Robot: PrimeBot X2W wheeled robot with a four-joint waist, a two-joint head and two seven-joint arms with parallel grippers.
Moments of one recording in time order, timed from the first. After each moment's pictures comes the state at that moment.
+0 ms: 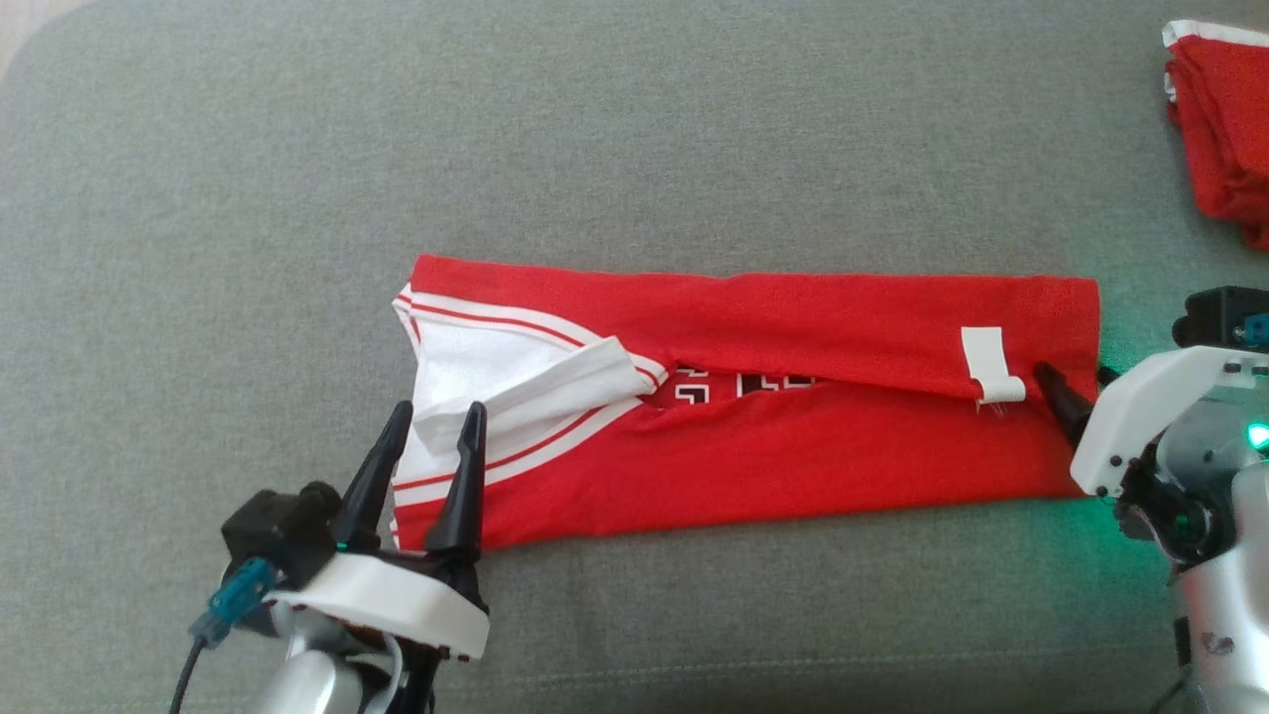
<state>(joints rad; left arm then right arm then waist) -0.03 0.22 -0.43 0.00 -0.52 0.13 -0.20 -0.32 -0.20 -0.10 0.37 0.32 0.12 0.65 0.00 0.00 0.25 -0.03</state>
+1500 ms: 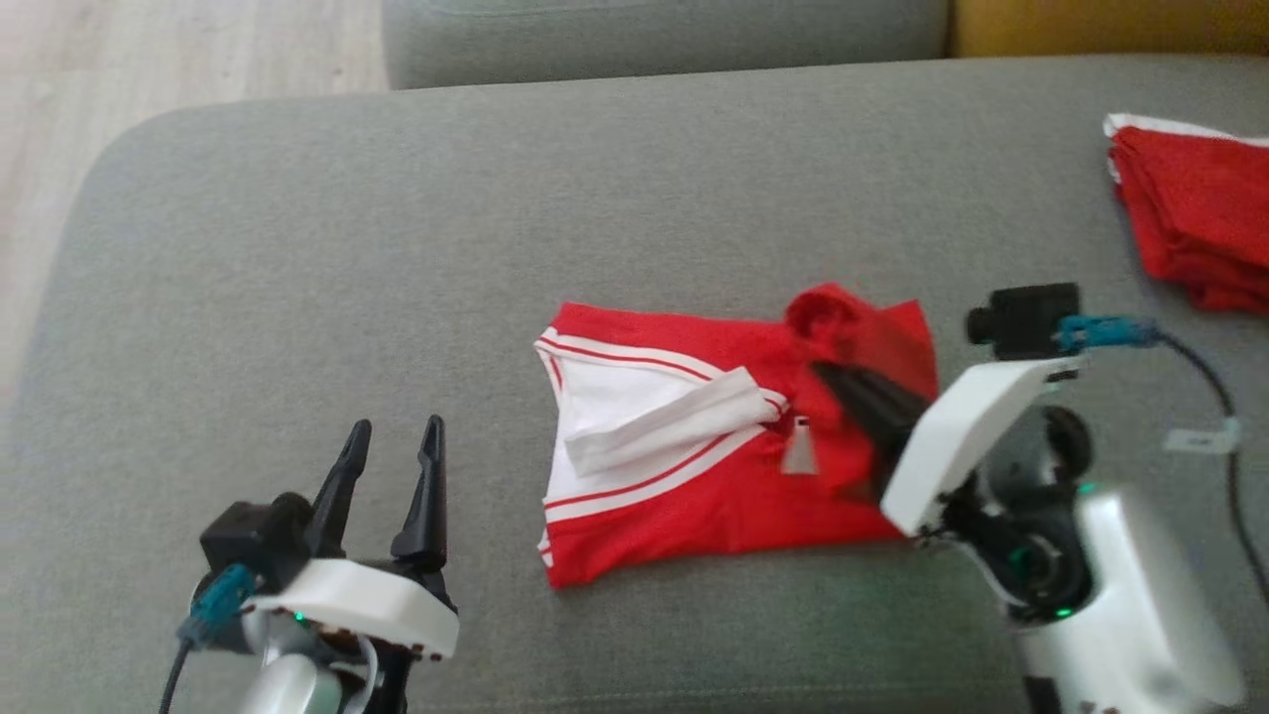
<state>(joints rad) -0.03 0.23 -0.41 0.10 -0.52 0.15 -0.24 -0.23 -0.08 0.19 0.01 0.62 0.12 0.70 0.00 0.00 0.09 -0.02</state>
